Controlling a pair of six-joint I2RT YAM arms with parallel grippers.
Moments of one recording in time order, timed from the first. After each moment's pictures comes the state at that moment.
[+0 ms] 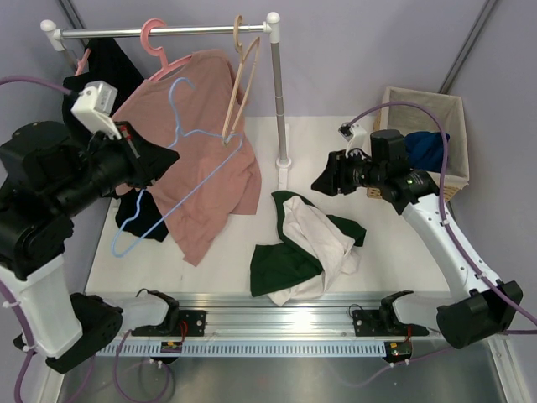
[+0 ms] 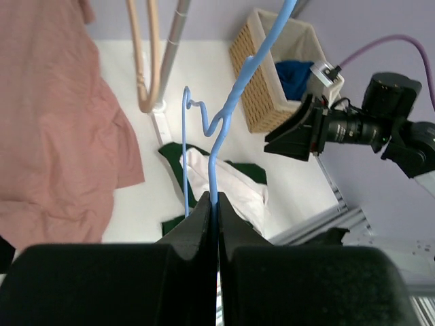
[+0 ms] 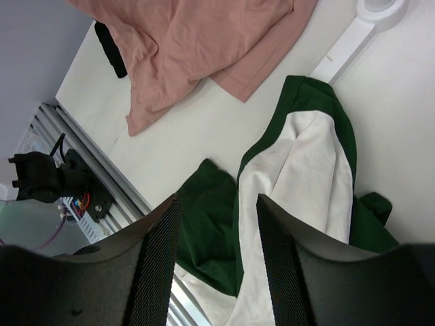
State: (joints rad) left arm -0.43 1.24 2.34 -1.36 0.15 -0.42; right arm 0.33 1.23 1.24 -0.60 -0.55 0.21
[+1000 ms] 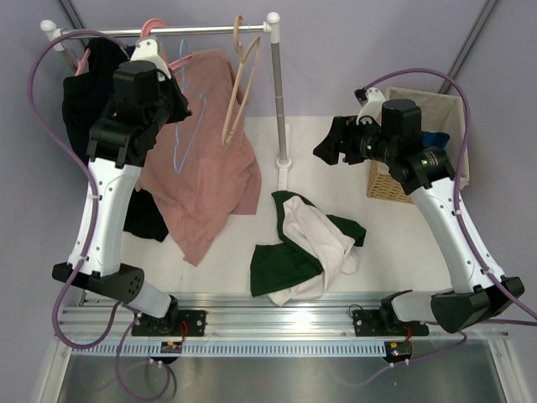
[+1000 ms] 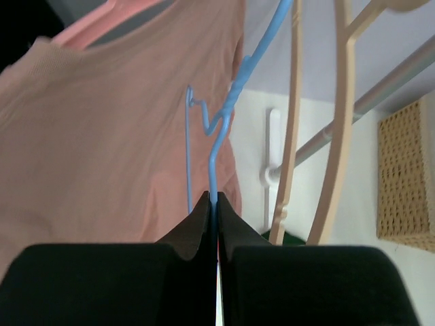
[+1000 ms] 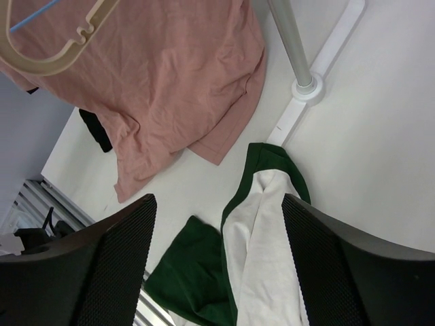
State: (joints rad) left arm -0.29 1.50 2.09 -0.95 -0.19 -0.35; right arm 0.33 1.33 1.59 -0.70 -0.36 0.27
